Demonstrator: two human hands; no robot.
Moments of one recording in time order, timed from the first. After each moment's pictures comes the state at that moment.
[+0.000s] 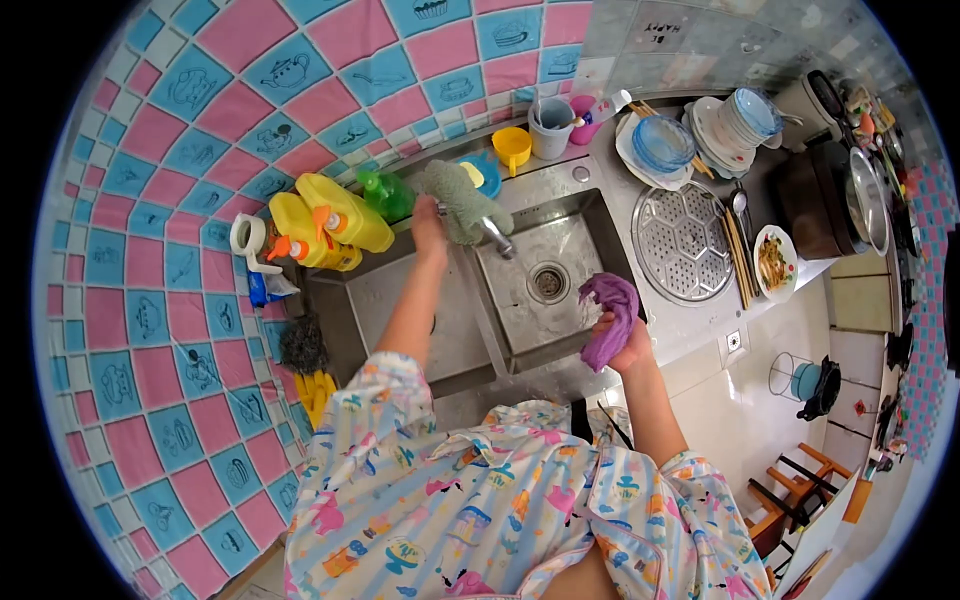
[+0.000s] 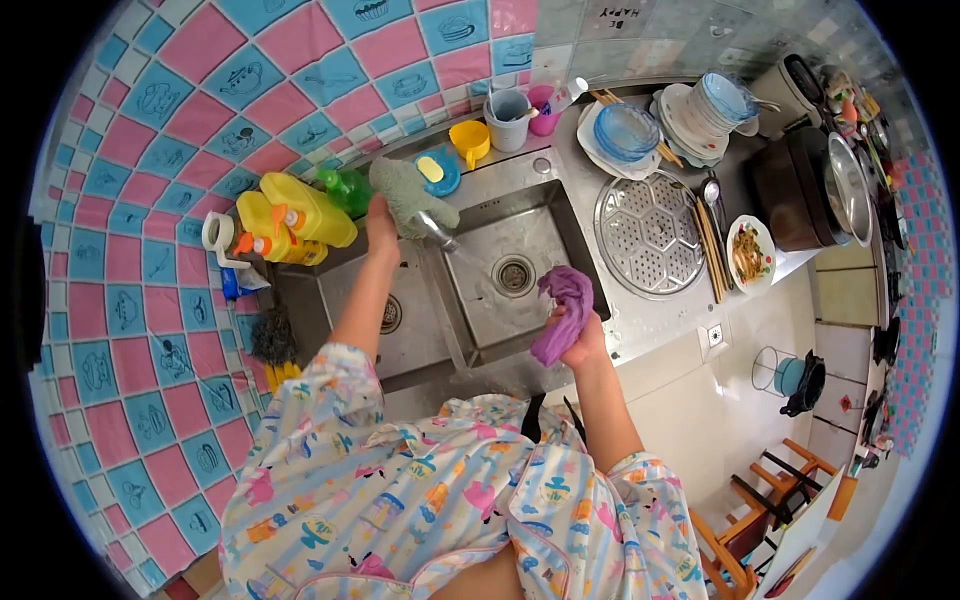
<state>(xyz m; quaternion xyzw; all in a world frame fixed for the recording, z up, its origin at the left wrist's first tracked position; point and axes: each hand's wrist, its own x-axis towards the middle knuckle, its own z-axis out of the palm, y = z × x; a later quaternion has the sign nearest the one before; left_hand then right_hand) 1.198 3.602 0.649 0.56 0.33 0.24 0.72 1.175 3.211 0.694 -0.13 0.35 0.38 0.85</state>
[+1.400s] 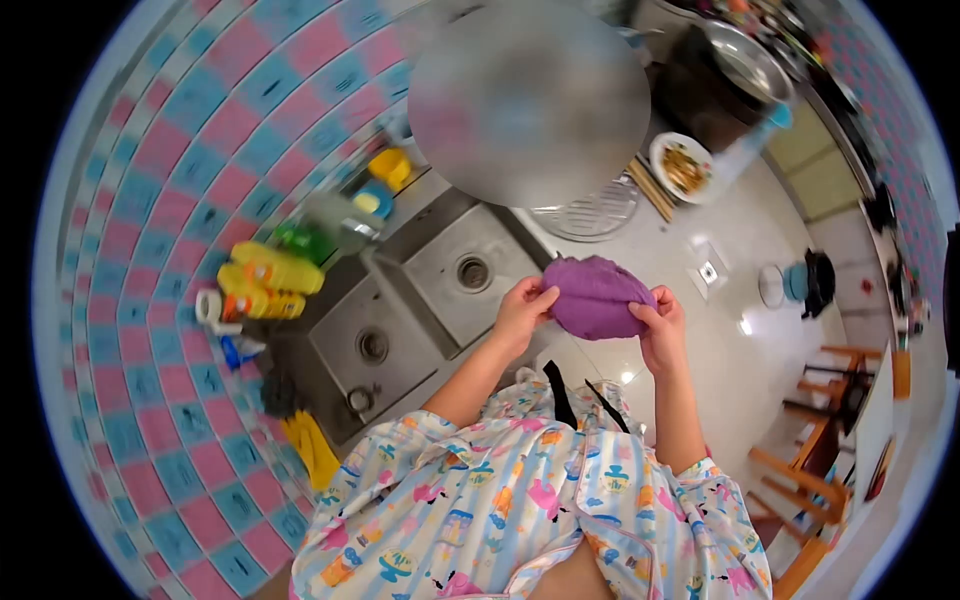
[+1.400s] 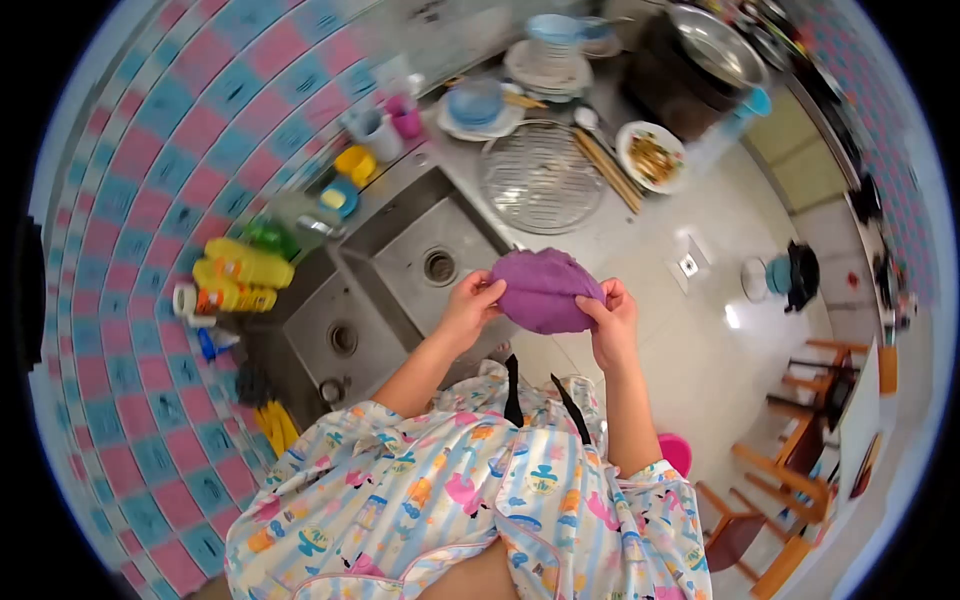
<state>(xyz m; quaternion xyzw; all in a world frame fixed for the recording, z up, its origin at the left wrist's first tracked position) 1.102 3.258 0.754 0.47 0.17 -0.21 0.84 1.091 3.032 0.815 -0.54 0.17 0.06 0.82</state>
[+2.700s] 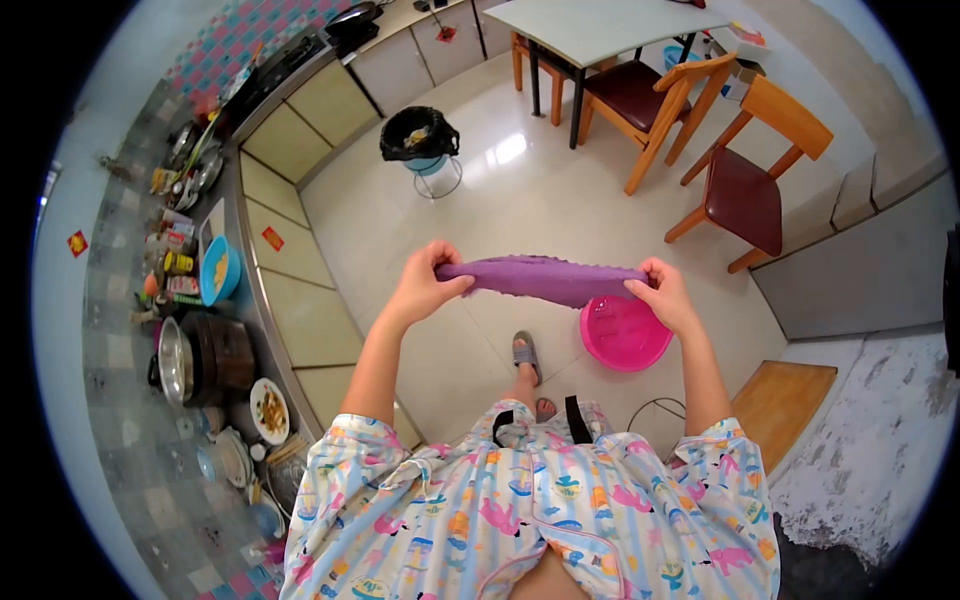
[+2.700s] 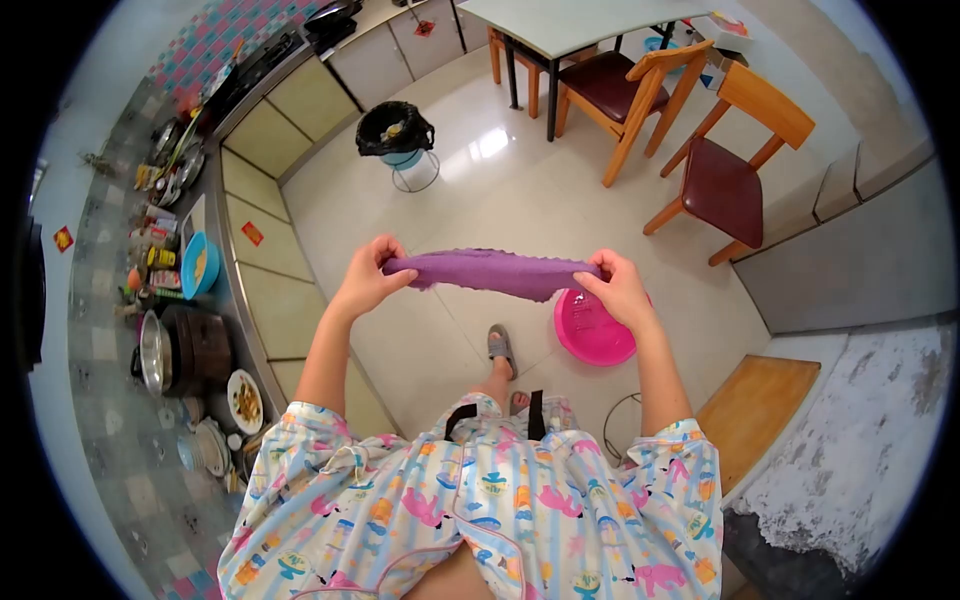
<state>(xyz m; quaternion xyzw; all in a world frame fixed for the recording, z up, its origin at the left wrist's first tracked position) 0.948 2.469 0.879 0.60 -0.61 -0.42 0.31 0.564 2.439 0.829 -0.59 0.51 -0.33 0.54</state>
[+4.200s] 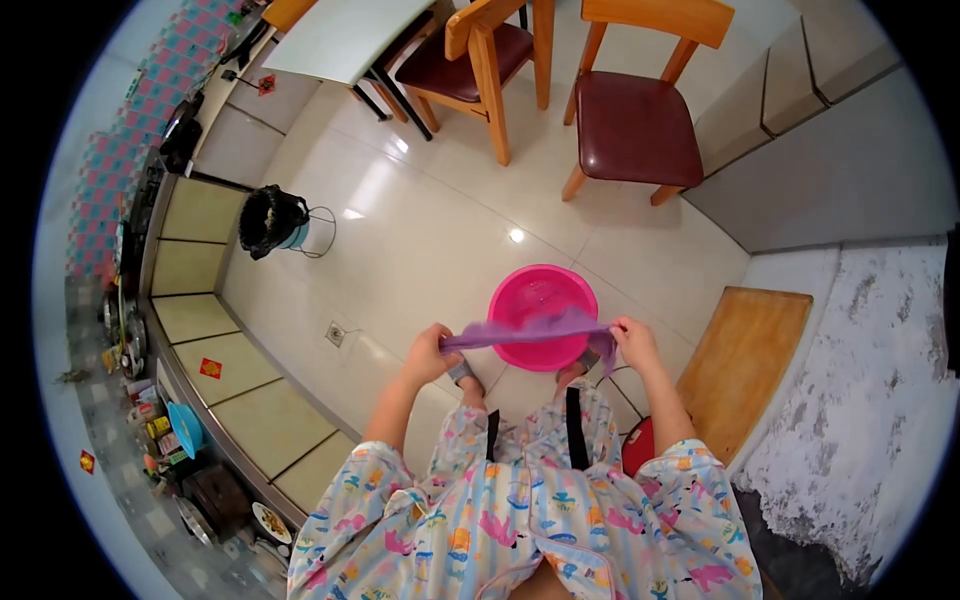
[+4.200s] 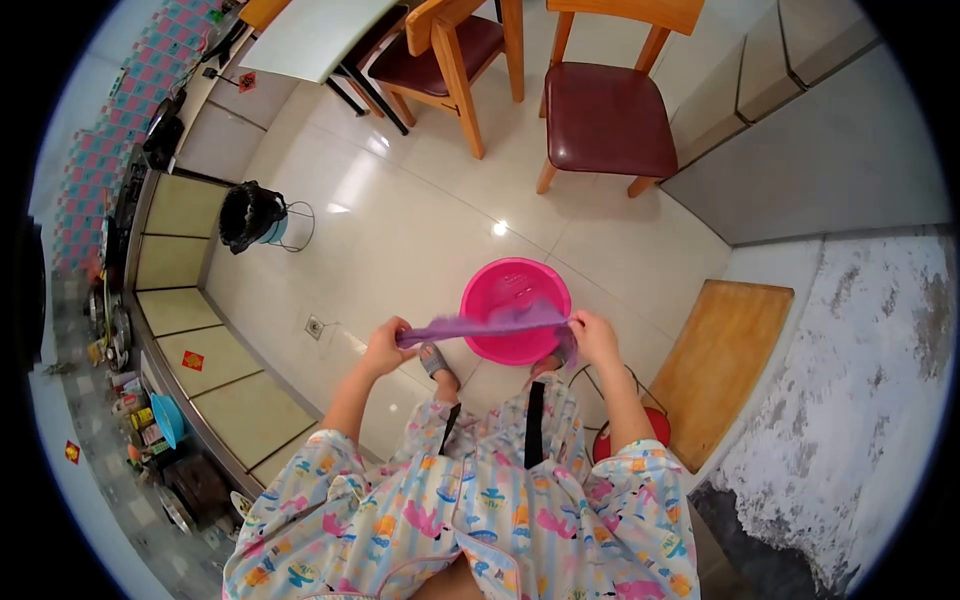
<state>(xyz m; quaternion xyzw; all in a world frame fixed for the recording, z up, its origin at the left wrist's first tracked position) 0.642 2.322 0.628 0.57 -0.69 -0.44 0.07 0.230 2.413 0.610 -0.48 0.76 -0.18 0.41</state>
